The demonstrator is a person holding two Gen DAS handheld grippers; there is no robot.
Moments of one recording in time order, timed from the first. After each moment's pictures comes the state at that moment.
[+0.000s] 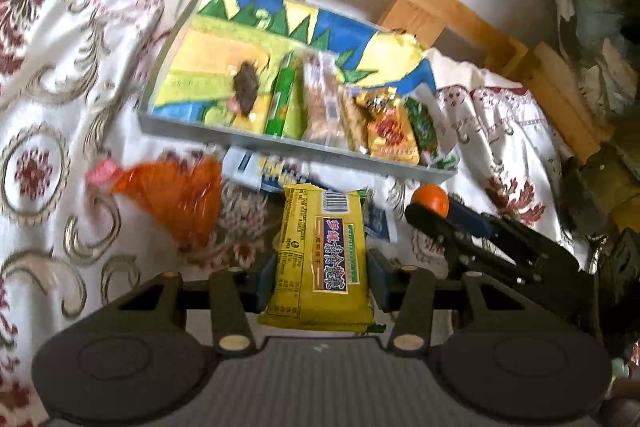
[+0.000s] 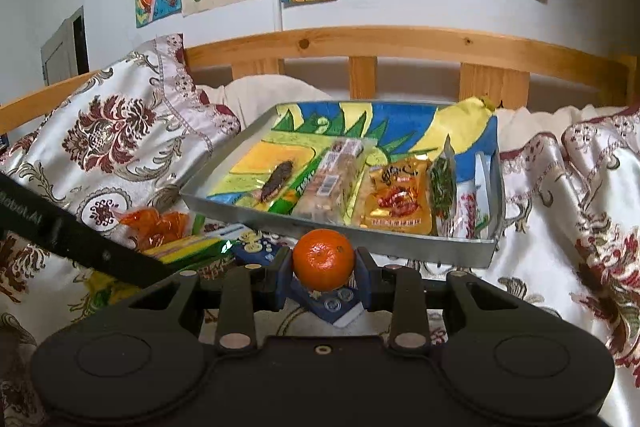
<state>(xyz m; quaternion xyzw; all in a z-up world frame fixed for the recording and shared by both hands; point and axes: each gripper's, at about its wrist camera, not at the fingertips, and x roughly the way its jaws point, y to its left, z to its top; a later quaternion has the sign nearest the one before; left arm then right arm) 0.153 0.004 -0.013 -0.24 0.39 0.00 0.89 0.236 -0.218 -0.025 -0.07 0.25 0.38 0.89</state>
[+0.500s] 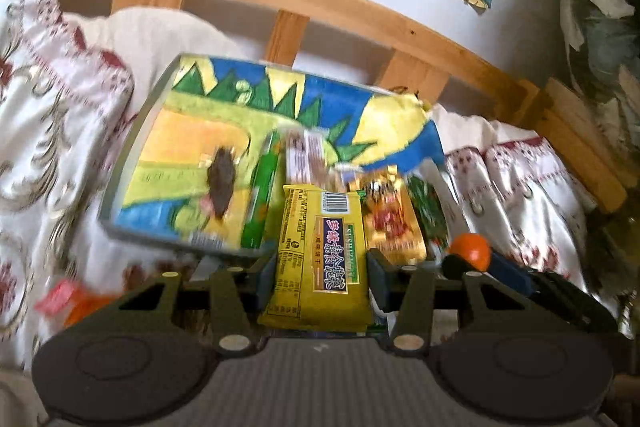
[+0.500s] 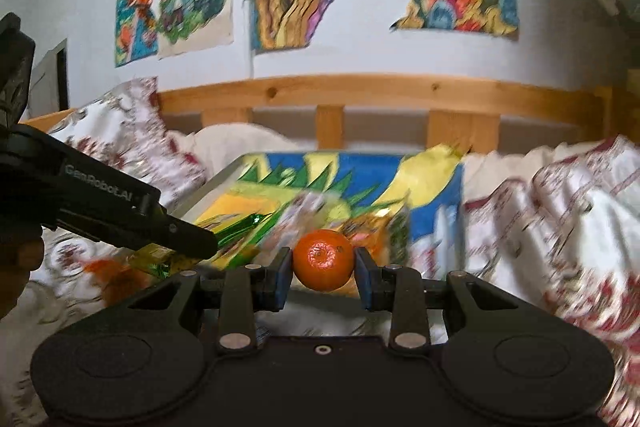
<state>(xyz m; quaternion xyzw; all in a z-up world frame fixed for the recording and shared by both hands) 0.229 -0.005 0.001 -0.20 0.32 0.04 0.93 0.263 -0.228 -0.018 -0.05 0.18 0.35 0.92</state>
